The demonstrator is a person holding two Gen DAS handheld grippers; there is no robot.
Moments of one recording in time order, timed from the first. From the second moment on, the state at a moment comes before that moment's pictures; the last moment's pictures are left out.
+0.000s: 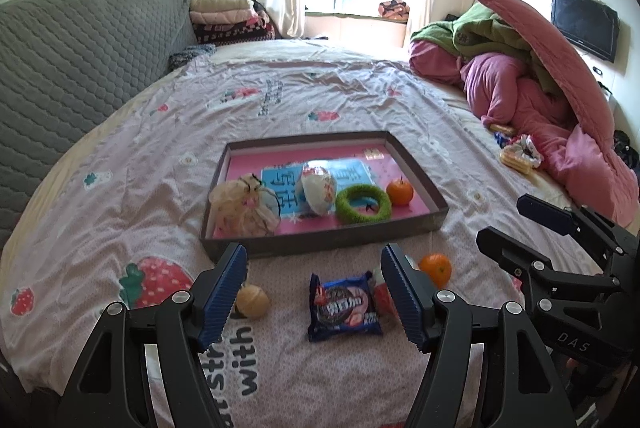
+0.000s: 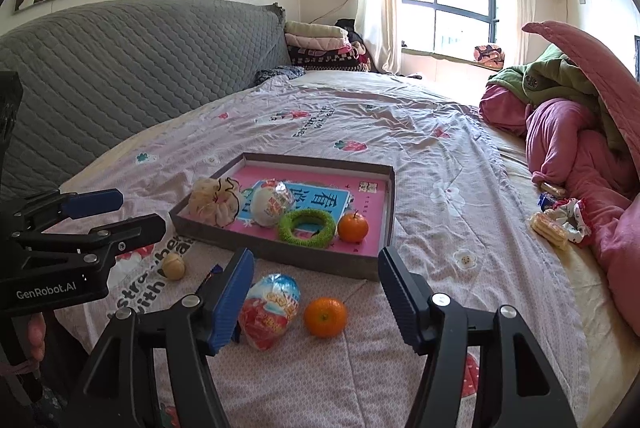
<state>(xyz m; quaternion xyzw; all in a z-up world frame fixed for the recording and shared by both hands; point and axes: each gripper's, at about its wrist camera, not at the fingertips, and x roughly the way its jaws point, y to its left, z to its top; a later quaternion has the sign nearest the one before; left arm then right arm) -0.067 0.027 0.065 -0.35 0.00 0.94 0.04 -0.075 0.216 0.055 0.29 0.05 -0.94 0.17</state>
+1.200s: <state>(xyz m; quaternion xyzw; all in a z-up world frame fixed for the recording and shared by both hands) -0.077 0.053 -0.043 -0.45 0.02 0.89 0.07 -0.081 0.235 -0.023 0.36 0.03 -0.92 0.16</state>
